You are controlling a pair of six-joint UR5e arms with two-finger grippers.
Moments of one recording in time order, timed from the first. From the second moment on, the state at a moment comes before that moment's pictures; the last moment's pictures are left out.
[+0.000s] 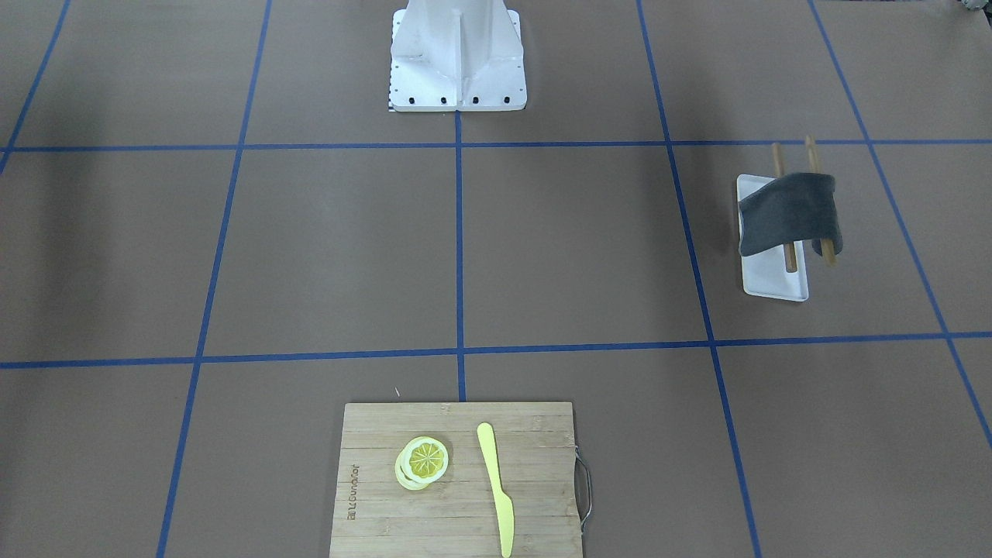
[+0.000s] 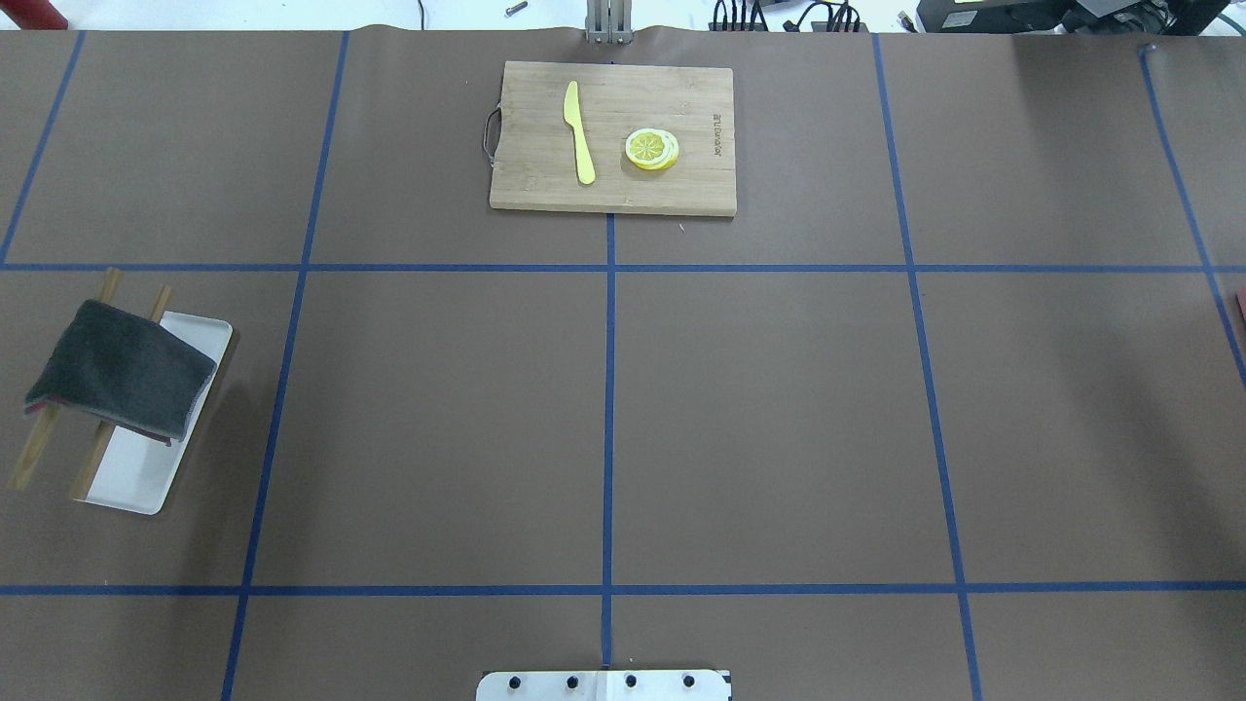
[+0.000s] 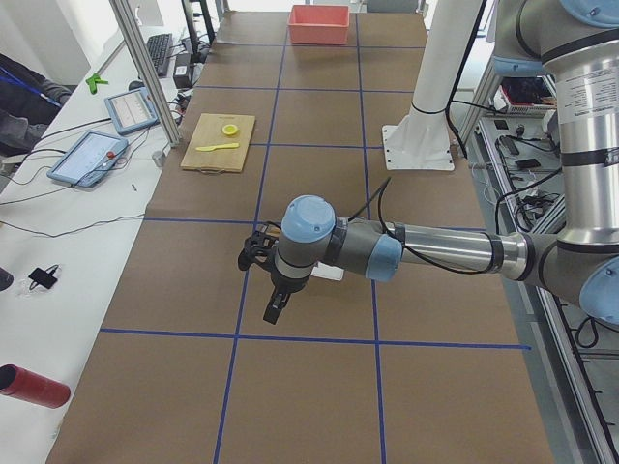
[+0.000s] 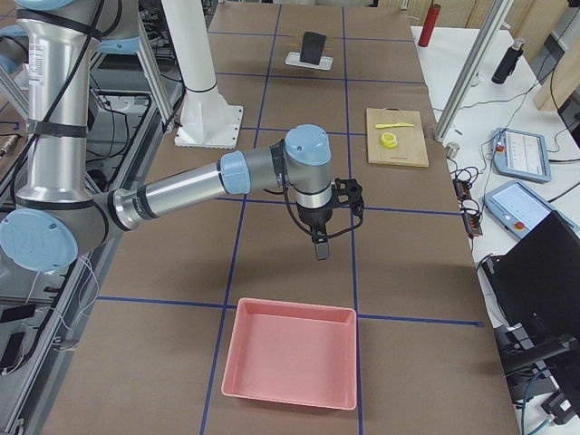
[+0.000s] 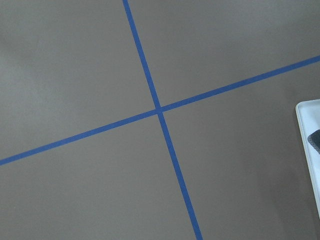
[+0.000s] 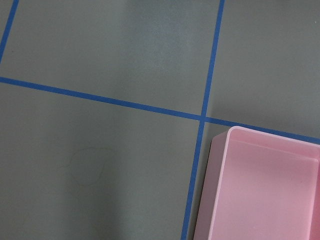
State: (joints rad) left arm -1.59 -1.39 -1.85 -1.81 -2.32 0.13; right arm 1.53 -1.68 2.03 -1.70 2.25 0.00
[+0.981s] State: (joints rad) left arm -1.57 -1.44 -1.83 -1.95 -2.44 0.03; right arm 1.53 -1.71 2.05 -1.68 2.31 0.00
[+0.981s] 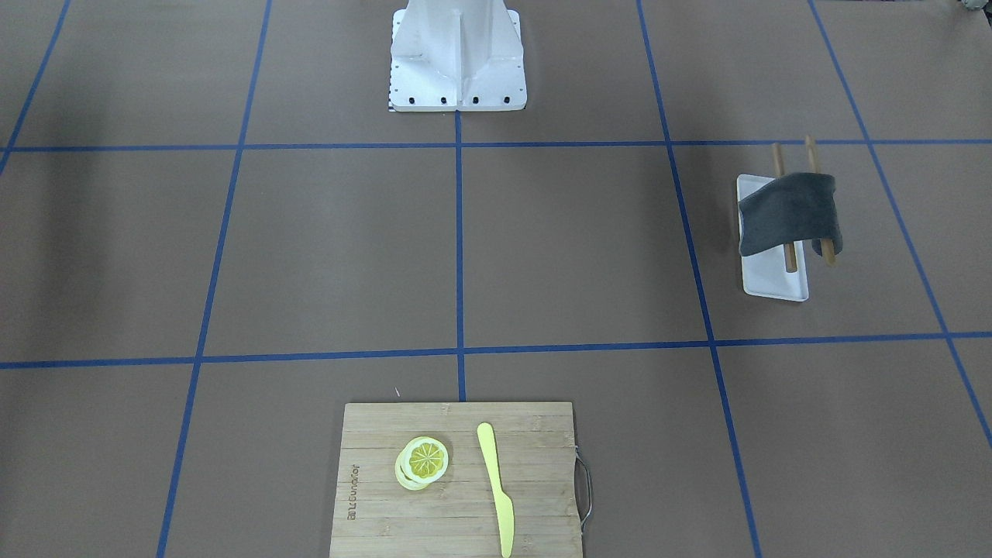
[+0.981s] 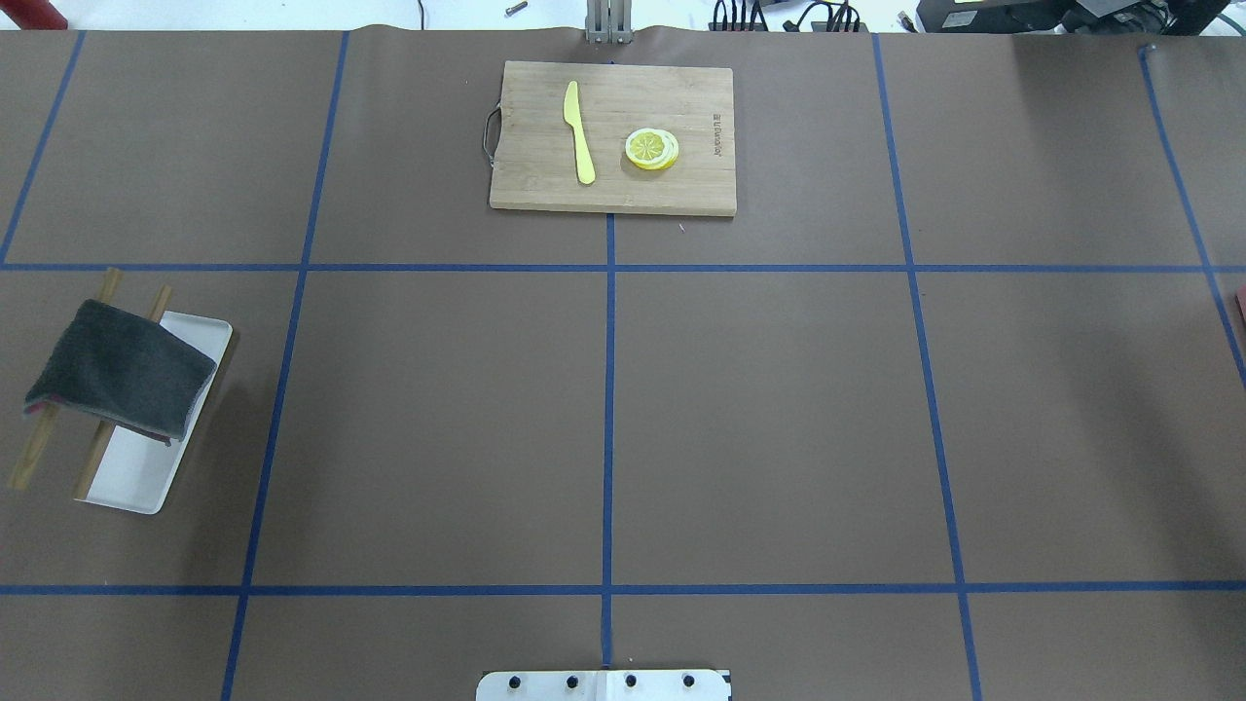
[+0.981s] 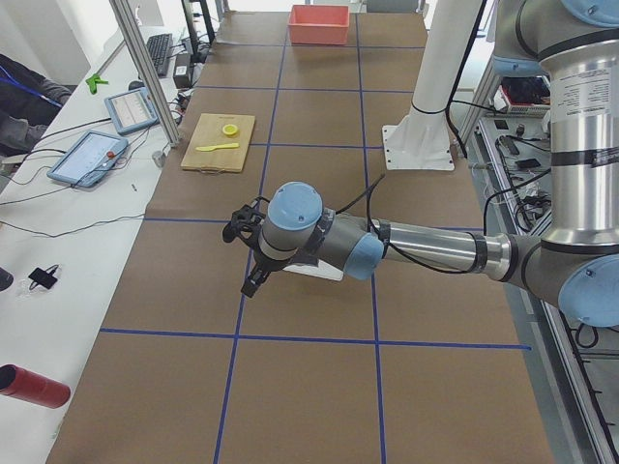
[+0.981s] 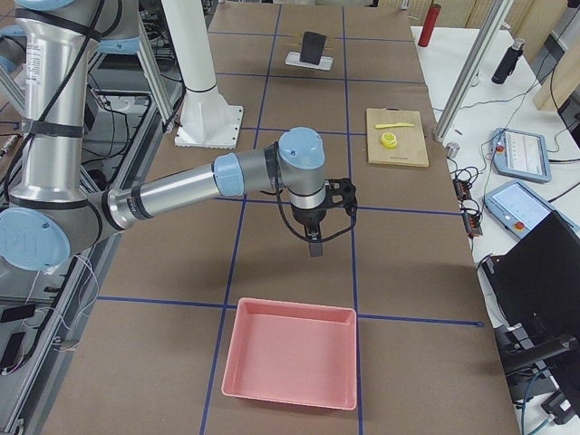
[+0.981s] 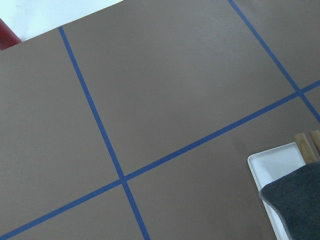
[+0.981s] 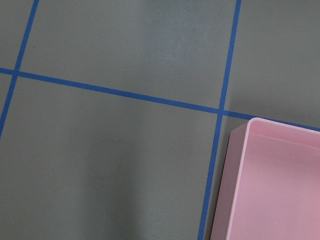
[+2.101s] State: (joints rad) left arm -1.20 -1.39 -1.84 -2.25 -2.39 -0.63; right arm 1.52 -1.71 2.05 -1.68 2.28 0.07
